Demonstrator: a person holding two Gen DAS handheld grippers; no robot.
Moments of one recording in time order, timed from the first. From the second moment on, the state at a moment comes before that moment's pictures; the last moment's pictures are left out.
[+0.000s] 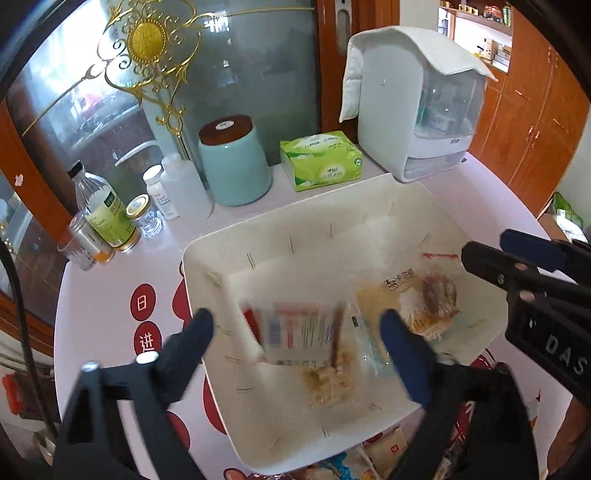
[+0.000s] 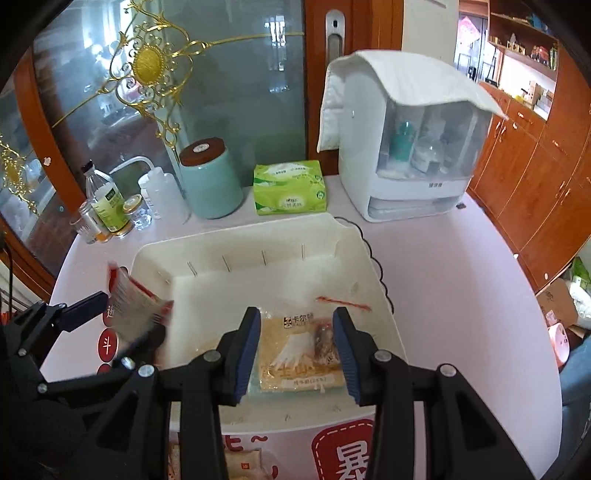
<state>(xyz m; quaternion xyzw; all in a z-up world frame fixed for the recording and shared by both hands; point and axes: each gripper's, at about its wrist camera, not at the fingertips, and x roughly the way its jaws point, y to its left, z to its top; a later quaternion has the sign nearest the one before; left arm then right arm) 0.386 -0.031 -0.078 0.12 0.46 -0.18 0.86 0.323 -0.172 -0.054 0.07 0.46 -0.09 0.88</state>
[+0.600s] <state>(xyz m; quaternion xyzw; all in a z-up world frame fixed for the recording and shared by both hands) 0.367 -0.033 -0.071 0.08 0.48 -0.20 0.85 0.297 -0.174 -0.051 0.08 0.46 -0.10 0.88</state>
